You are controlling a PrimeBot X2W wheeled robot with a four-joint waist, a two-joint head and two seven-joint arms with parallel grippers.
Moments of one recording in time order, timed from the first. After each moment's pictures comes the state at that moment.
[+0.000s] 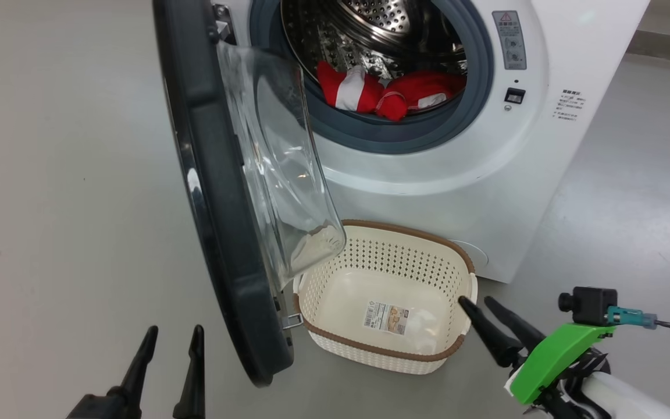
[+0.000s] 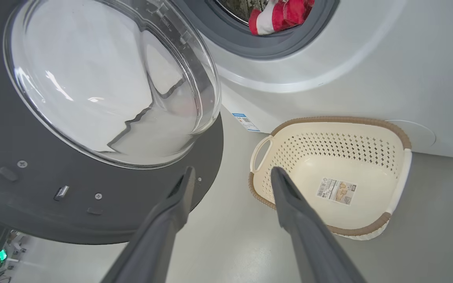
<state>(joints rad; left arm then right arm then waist) 0.01 0.04 -0.04 0.17 -0.25 -0.07 -0.25 -0.41 -0.42 0.88 0.49 1.41 0.12 -0.25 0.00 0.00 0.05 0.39</state>
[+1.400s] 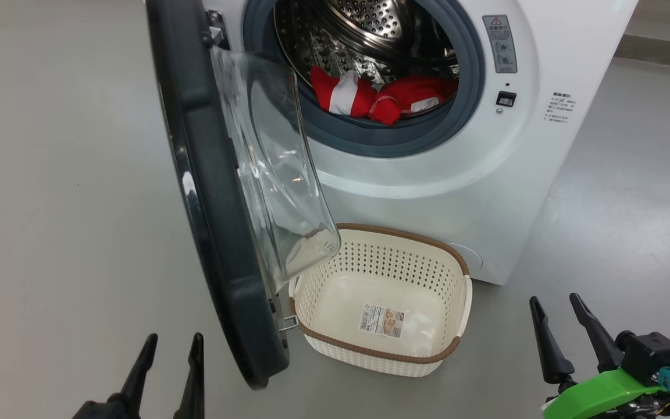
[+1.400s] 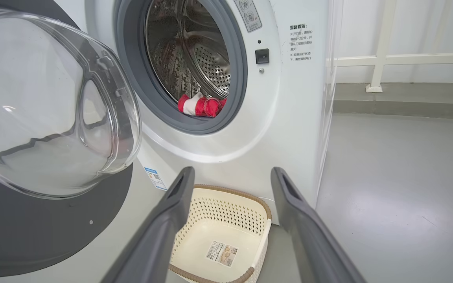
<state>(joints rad) 0.03 0.04 -0.03 0.17 -0.24 -0.07 -0.25 -0.02 -0.09 0.01 0.34 0.38 0.12 -0.25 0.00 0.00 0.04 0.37</state>
